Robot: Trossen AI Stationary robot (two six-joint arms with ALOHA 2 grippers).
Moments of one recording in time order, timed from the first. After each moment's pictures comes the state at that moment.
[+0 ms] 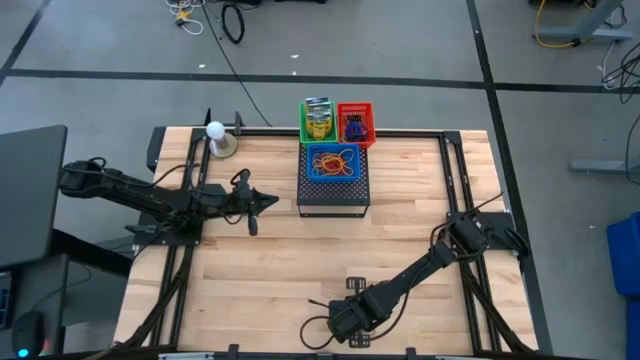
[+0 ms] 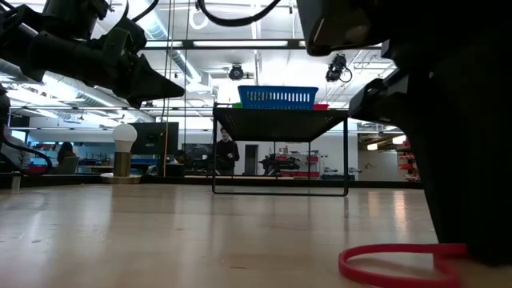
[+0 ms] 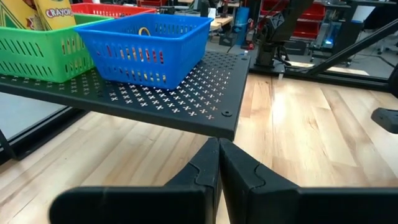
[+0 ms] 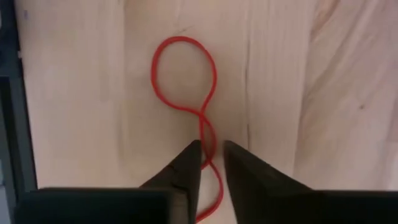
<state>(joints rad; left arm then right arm) -0.05 0.92 0.18 0.58 -0.34 -0.08 0.62 2.22 1.65 -0.81 0.02 0.58</state>
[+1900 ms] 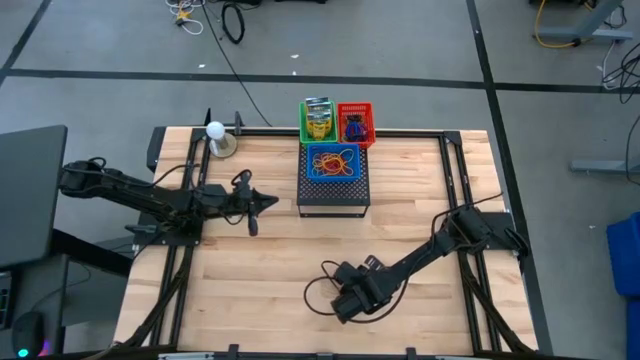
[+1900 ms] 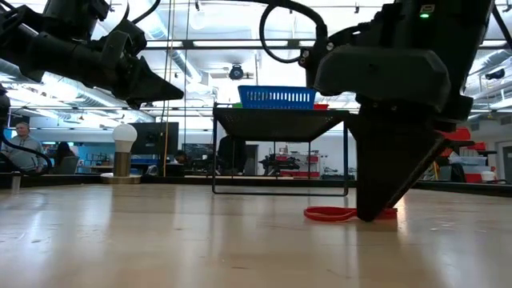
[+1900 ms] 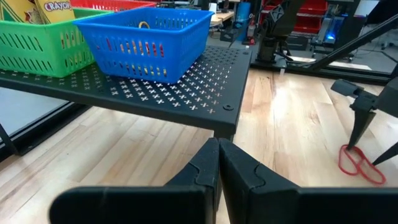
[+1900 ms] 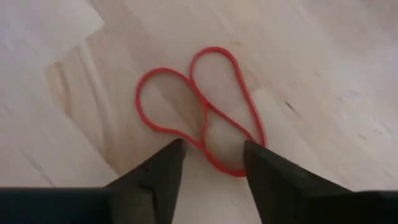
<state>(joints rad) -0.05 0.92 0.18 0.57 -0.34 -0.08 0.55 2.13 1.50 -0.84 0.32 1.20</state>
